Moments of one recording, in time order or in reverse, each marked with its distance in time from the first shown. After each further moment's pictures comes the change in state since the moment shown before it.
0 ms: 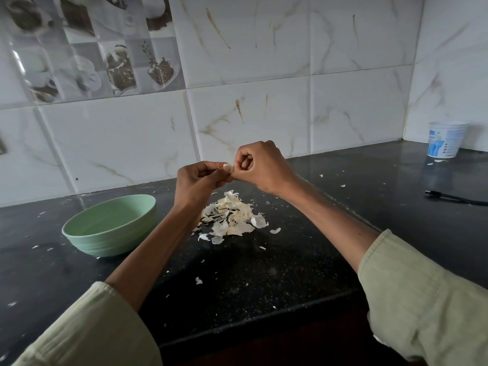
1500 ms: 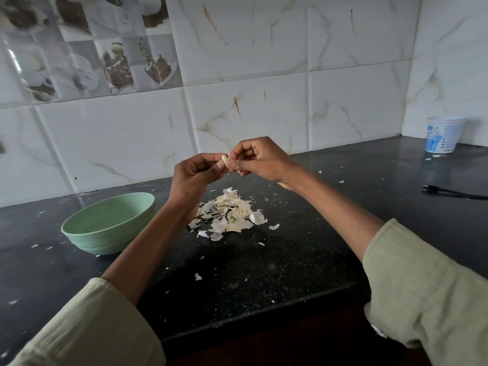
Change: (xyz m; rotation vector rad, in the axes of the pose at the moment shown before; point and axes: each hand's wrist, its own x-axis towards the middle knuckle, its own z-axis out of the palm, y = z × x) left_hand 0.004 0.001 -0.009 -0.084 -0.123 0.052; right_hand 0.004 0.008 -0.008 0.575 -0.194 0.166
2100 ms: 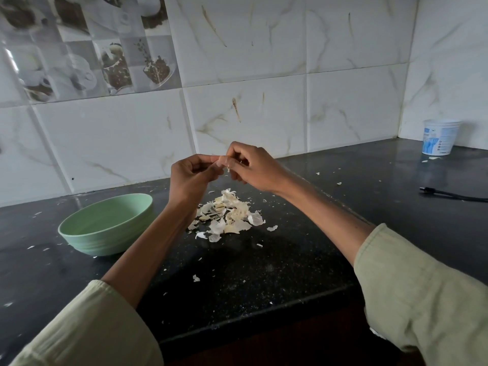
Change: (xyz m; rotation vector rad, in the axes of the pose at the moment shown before) left_hand 0.002 0.000 0.005 0.117 0.131 0.025; right_hand -0.005 -0.001 0.015 -0.312 0.018 -0.096
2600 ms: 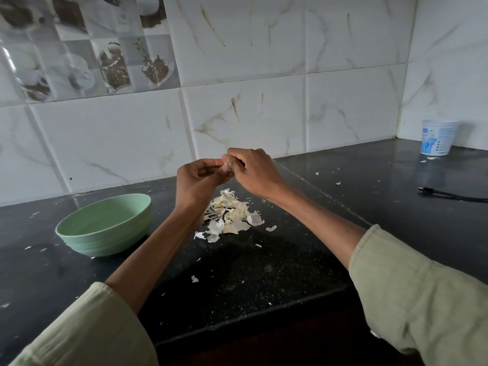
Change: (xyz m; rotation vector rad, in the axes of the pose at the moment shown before) left_hand -0.012 0.001 0.015 -0.096 0.012 -0.053; right_hand 0.002 0.006 0.014 -0.344 0.208 -0.052
